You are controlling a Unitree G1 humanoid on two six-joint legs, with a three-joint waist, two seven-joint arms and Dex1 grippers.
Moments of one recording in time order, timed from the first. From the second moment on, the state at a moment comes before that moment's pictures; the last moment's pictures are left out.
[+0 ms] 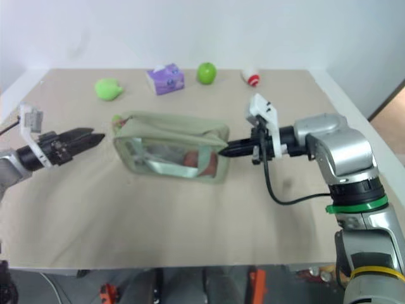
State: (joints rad) left arm -0.53 0.77 0.31 0.19 -0.77 0.76 -0.88; right arm -0.83 -0.82 0.14 -0.02 0.45 0.79 1.28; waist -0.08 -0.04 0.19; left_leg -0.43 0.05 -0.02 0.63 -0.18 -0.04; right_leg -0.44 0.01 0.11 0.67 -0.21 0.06
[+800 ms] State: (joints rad) left arm -0.71 0.67 0.26 0.43 -0.63 0.71 -0.85; right arm -0.78 -0.83 0.11 -0.08 0.49 0.82 1.22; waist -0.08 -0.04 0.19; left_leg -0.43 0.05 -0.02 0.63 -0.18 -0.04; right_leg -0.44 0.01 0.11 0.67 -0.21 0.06
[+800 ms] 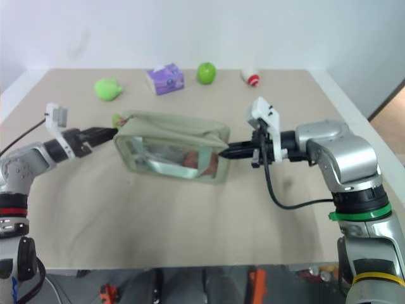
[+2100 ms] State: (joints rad) left arm -0.91 0.57 0.15 0.21 -0.57 0.61 -0.86; right arm -0.81 -0.82 0.12 -0.05 0.47 0.80 1.22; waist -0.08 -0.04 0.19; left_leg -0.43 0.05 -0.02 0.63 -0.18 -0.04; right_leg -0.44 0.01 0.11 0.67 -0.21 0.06
